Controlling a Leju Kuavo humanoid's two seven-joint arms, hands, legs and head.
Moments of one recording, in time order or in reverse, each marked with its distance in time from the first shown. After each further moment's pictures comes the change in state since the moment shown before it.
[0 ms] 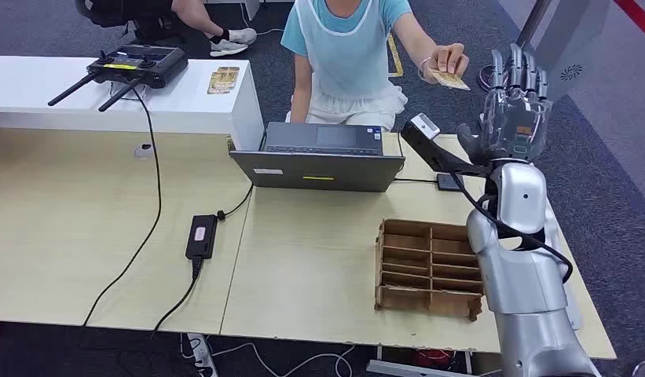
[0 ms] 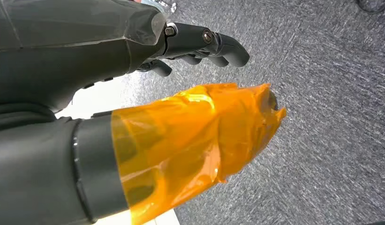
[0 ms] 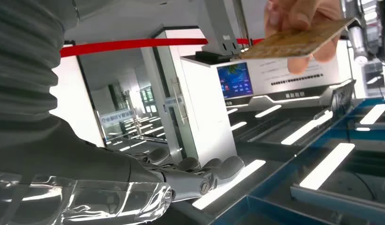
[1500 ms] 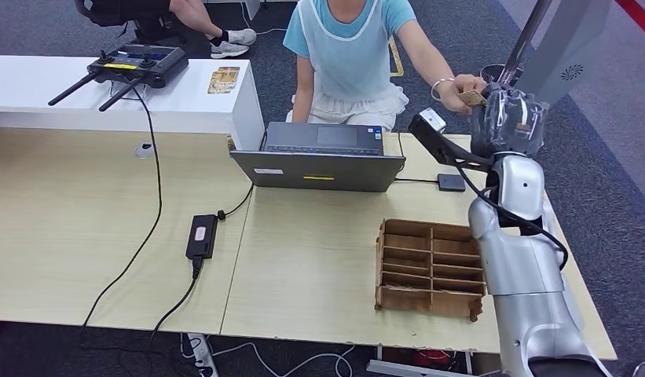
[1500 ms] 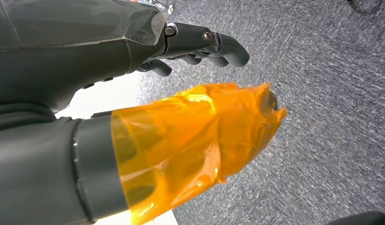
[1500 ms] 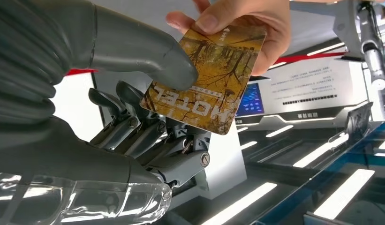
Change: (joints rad) left arm -0.001 -0.003 -0.007 0.000 0.000 -0.003 -0.010; right arm -0.050 0.017 -0.068 0.133 -0.039 -0.043 -0.038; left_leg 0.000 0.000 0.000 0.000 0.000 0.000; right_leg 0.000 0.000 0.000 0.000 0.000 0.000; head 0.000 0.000
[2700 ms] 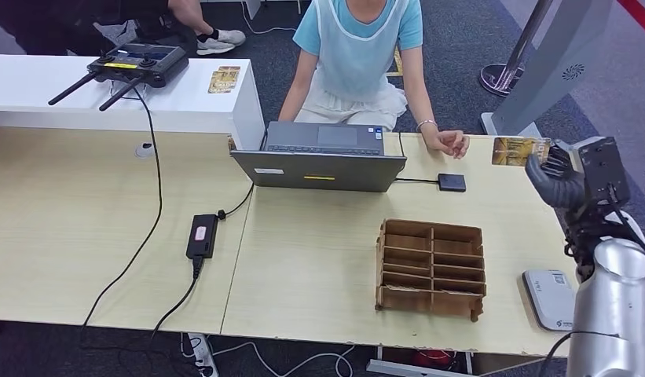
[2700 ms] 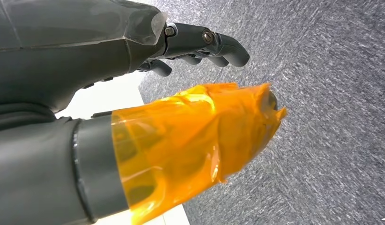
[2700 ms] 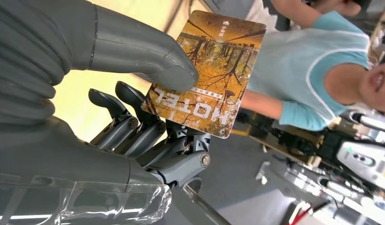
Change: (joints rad) left arm 0.034 0.024 0.091 0.000 0.059 0.009 -0.015; right arm 0.204 -0.215 -0.377 -0.019 -1.278 0.547 -0.275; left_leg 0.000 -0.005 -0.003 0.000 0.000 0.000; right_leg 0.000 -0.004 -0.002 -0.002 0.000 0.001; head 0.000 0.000
